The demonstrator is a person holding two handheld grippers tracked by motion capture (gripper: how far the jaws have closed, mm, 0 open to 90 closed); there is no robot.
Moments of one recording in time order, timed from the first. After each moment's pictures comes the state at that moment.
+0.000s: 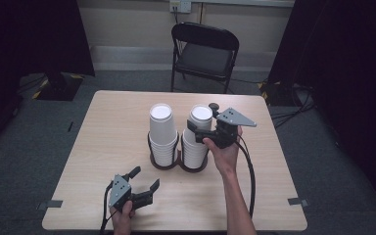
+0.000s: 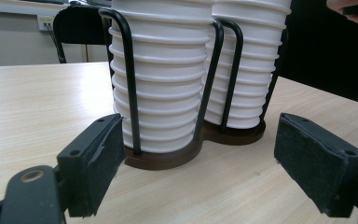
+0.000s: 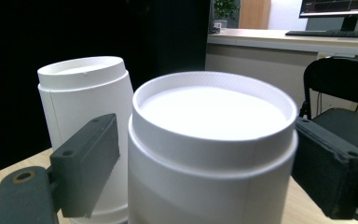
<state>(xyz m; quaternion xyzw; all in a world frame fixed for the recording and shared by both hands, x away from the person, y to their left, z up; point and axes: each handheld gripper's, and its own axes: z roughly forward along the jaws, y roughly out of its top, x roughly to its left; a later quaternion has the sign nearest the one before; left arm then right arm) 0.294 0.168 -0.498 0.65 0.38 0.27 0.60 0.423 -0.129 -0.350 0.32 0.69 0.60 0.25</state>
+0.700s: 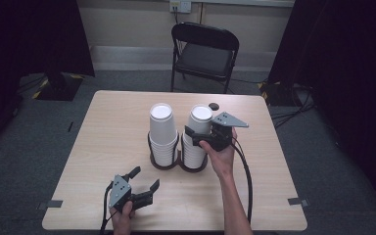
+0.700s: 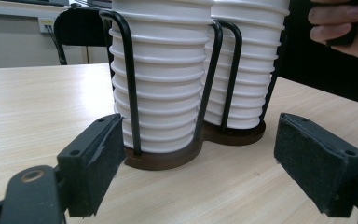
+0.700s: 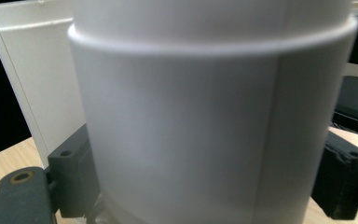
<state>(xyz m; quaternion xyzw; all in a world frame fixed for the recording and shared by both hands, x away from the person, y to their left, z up) 0.293 0.168 -0.499 0.65 0.38 0.27 0.60 0.435 -0.124 -0.379 0.35 0.70 0.58 0.22</state>
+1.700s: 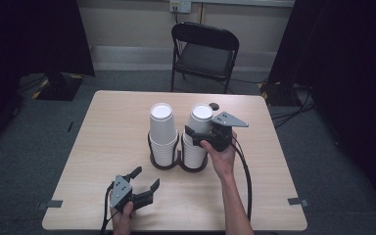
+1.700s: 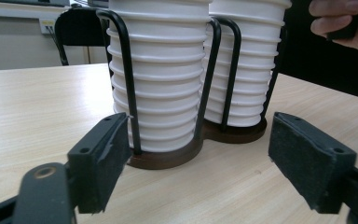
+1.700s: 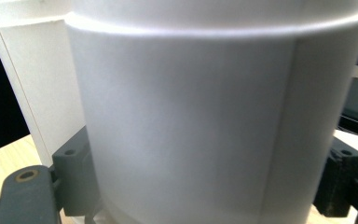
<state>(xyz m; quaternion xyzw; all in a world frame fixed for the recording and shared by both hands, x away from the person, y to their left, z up) 0.293 0.166 -0.498 0.65 0.38 0.28 0.59 0.435 -0.124 -0.377 0.34 0.71 0.58 0.22</state>
